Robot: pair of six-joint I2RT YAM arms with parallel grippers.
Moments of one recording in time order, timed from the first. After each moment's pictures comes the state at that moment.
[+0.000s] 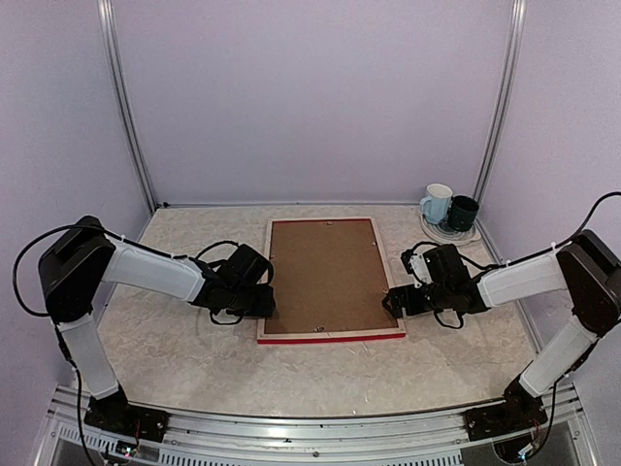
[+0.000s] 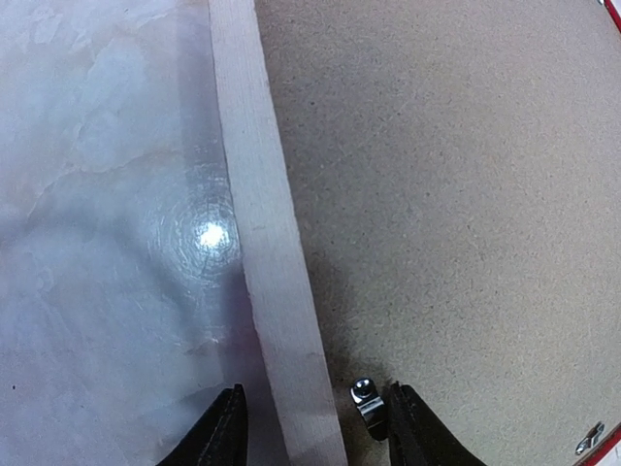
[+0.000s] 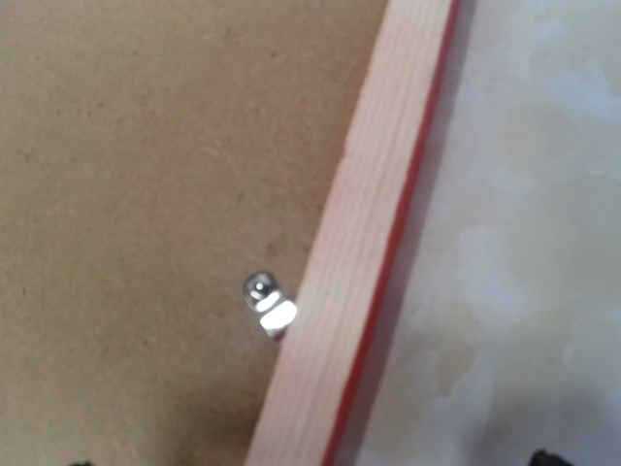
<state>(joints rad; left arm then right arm) -0.79 1.81 0.95 -0.11 -0.21 -0.62 0.53 1.57 0.63 0.15 -0.07 0.26</state>
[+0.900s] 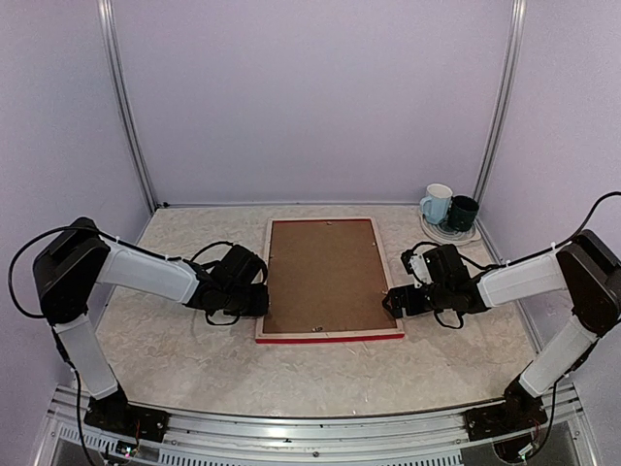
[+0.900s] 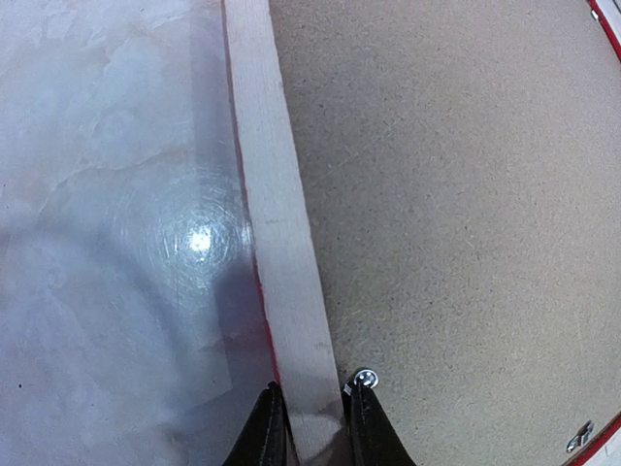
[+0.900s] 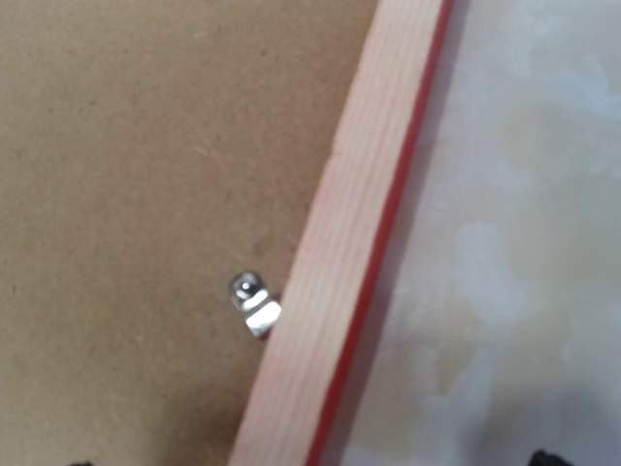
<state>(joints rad) -0.77 1.78 0.90 -0.06 -0.19 -0.63 0.53 1.57 0.63 0.15 -0.07 0.26</state>
